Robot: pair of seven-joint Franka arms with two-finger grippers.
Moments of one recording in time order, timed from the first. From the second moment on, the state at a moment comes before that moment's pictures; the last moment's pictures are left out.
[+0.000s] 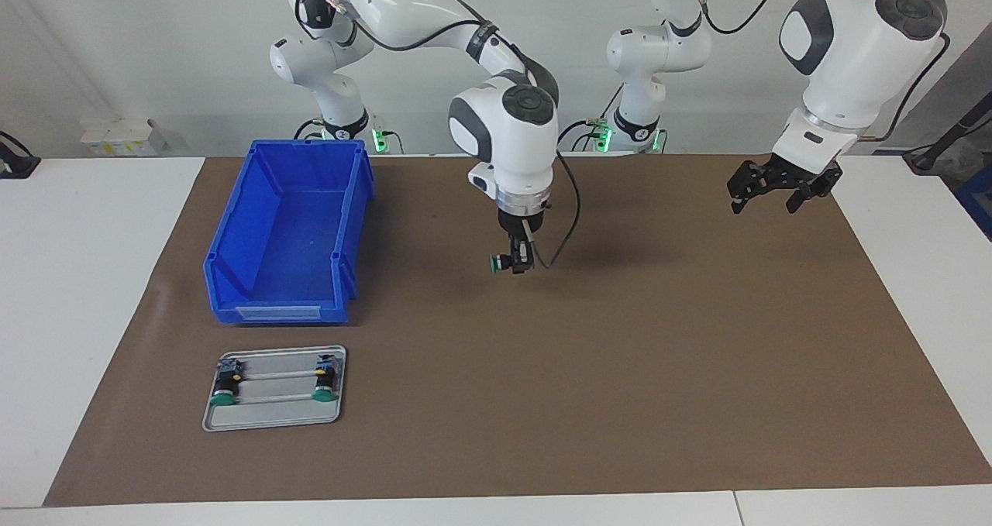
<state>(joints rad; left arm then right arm) -0.02 0.01 -0.03 -1.69 0.01 1.70 0.03 0.70 0.53 -0.02 -1.38 -0.04 1.95 2.23</state>
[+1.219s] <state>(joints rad) -0.02 0.01 -0.03 -1.69 0.01 1.70 0.03 0.83 0.68 -0.02 -1.40 -0.05 2.22 2.43</state>
